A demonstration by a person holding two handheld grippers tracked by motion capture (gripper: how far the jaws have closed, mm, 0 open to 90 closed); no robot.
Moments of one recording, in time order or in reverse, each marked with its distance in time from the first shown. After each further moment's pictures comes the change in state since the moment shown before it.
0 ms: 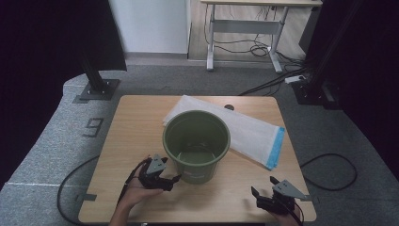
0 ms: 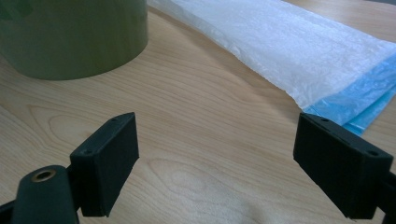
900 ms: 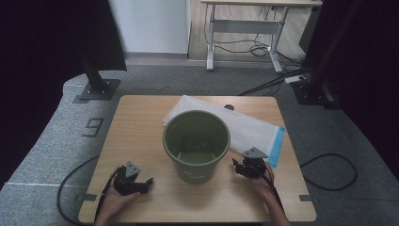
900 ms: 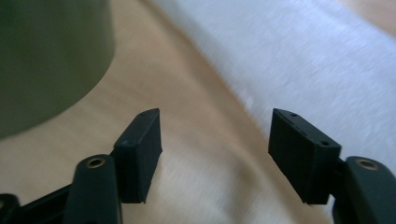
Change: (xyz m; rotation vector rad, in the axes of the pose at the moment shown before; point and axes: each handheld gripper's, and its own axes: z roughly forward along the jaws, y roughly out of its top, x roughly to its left) left arm 0.039 -0.069 -0.025 0.187 0.249 -0.159; right arm 0.002 0.056 0.125 0.140 -0.021 -0.125
